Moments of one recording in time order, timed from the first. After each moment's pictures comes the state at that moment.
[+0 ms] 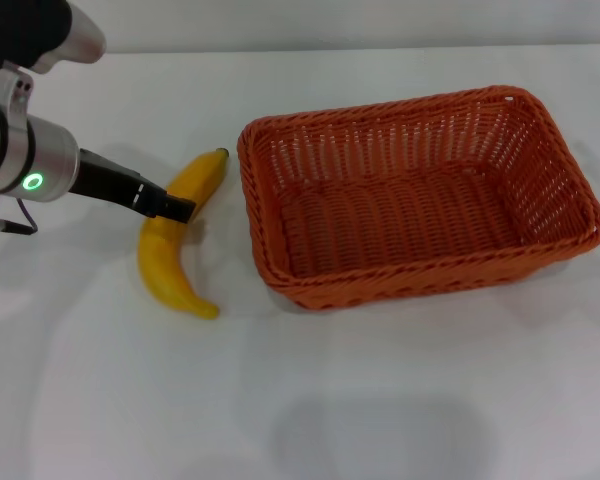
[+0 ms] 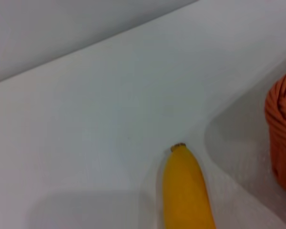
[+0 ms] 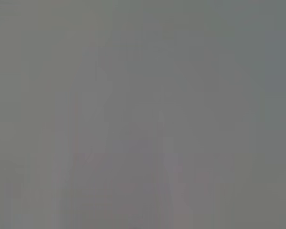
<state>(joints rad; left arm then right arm) -0.51 -2.08 1.33 1.27 2.59 1.22 -2.57 0.36 1.97 -0.70 -0.50 -1.07 -1.55 1.01</state>
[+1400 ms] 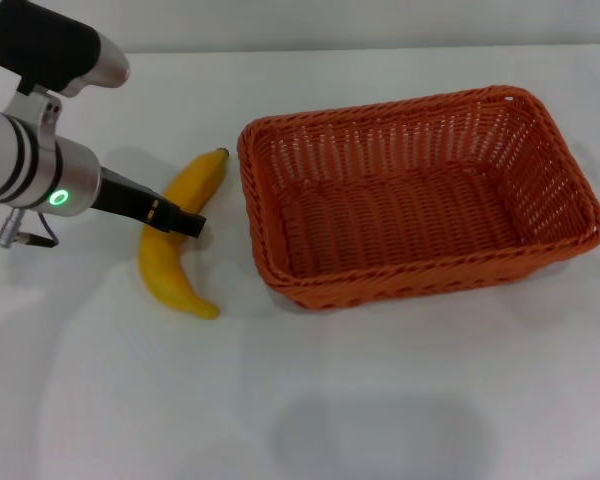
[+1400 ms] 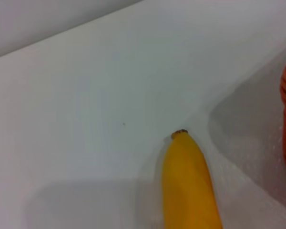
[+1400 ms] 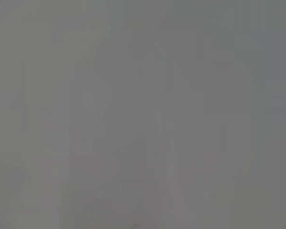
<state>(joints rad) -0.55 -2.08 1.37 1.13 2.59 1.12 -2.56 0.36 1.98 -0.70 -0.48 -1.07 -1.55 1.01</state>
